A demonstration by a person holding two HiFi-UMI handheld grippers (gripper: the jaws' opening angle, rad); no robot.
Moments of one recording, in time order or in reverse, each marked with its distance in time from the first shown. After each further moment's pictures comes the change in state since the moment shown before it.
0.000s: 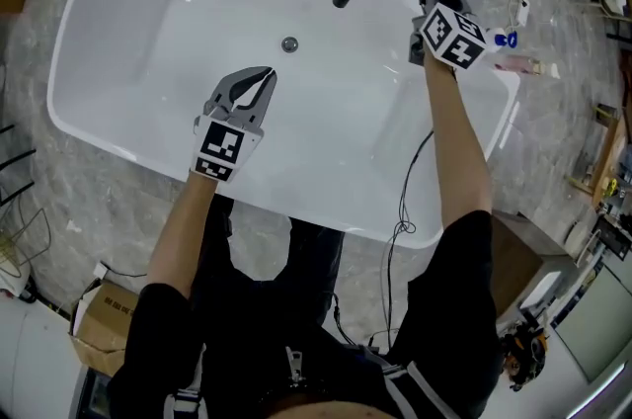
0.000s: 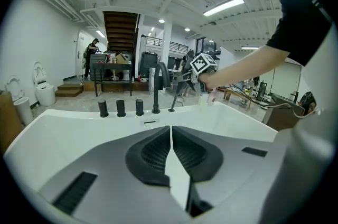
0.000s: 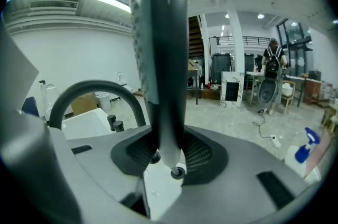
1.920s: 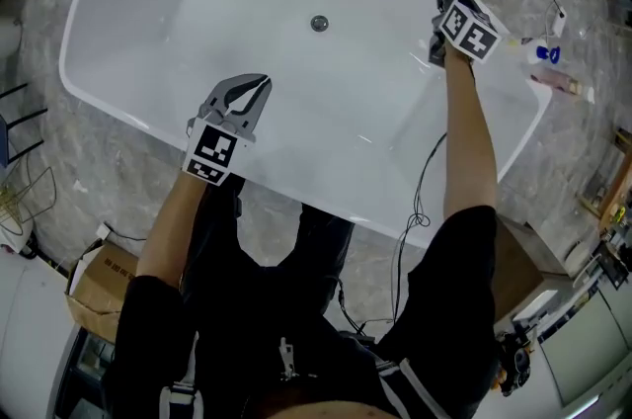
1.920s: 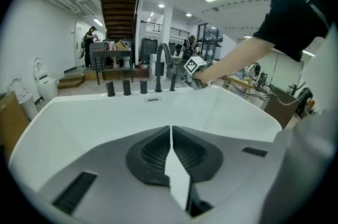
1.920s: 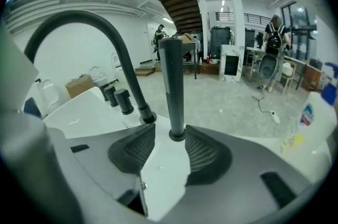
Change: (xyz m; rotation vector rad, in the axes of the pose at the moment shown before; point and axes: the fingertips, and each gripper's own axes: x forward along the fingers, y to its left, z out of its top) left arm -0.046 0.010 -0.068 0.000 0.151 0.012; right arm 0.046 -0.009 -0.106 0.026 0.256 -0.028
